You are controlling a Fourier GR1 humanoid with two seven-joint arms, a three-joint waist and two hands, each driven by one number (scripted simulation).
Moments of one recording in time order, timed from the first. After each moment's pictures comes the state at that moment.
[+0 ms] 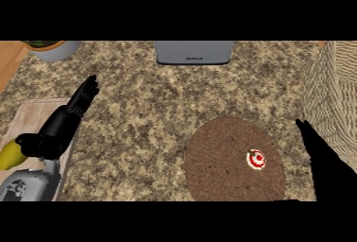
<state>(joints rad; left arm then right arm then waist) -0.17 0.33 -0.09 -1.57 0.07 -0.06 -0.01 0.05 -0.18 0.28 -2.26 0.84 0.34 1.03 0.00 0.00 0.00</state>
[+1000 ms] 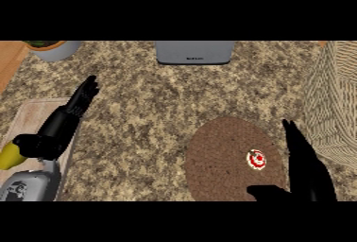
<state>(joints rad) -0.16 0.26 -0.02 -1.58 0.01 -0.14 0.00 0.14 -0.11 0.28 -2.03 0.99 0.07 0.78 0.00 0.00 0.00</state>
